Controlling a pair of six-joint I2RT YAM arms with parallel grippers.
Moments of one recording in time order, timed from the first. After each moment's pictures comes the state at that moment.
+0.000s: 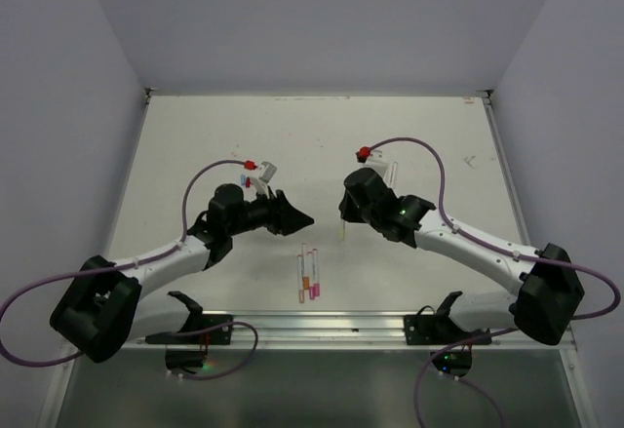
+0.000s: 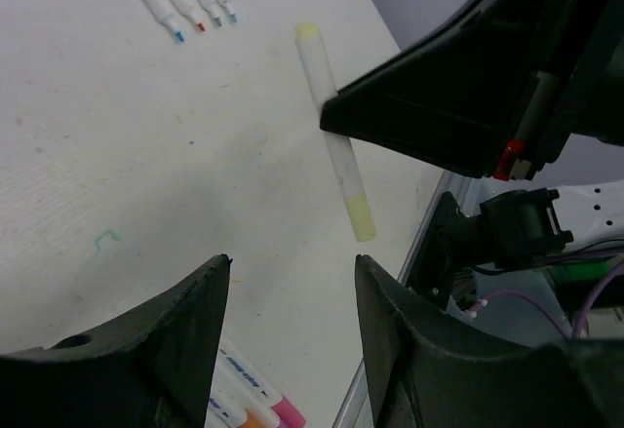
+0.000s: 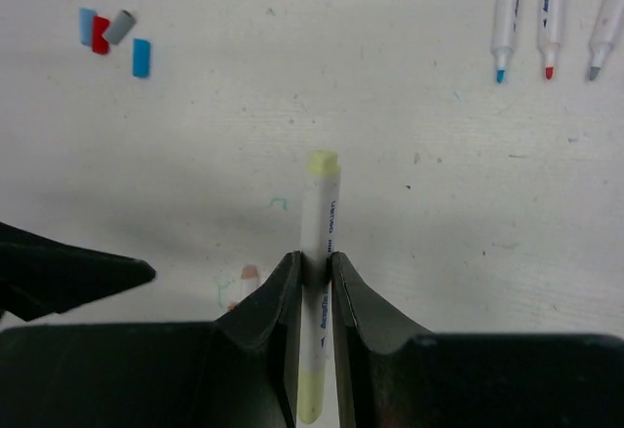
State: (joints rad) left arm -0.54 1.20 0.44 0.48 0.53 -0.65; right arm 0.85 1.29 0.93 -0.41 0.37 0.74
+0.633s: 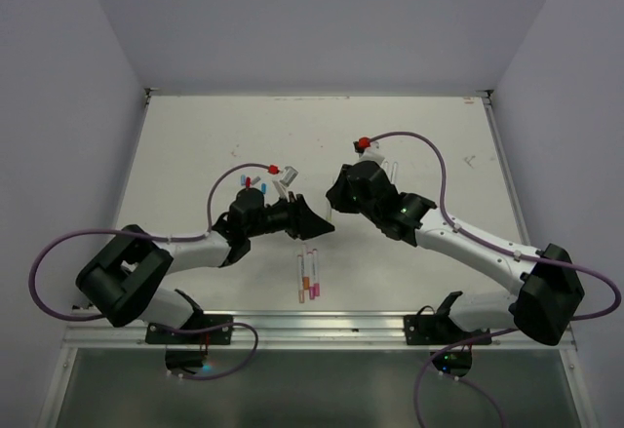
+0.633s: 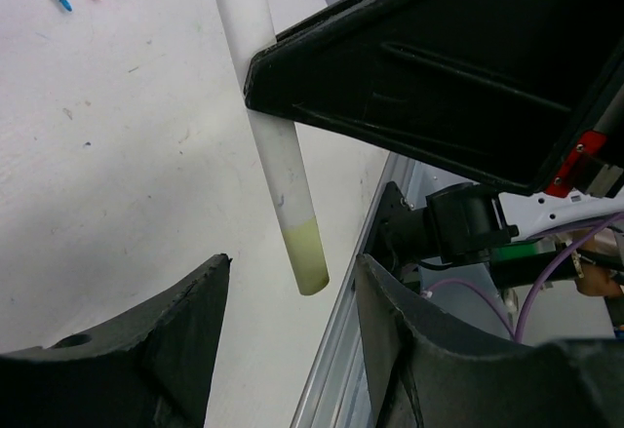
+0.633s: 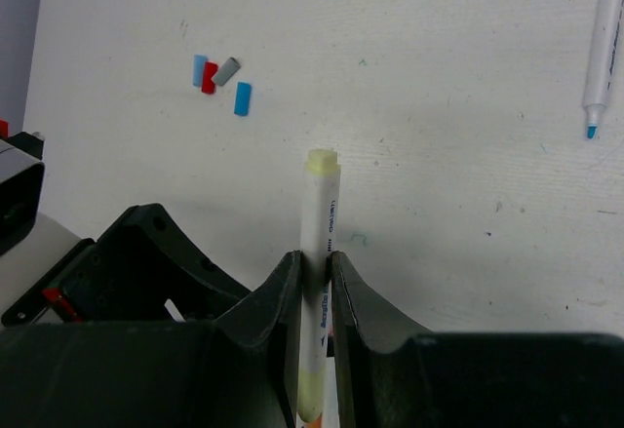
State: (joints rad) left arm -0.68 1.42 0.46 0.76 0.54 -0.80; right arm 0.83 1.29 0.95 -0.24 0.30 0.75
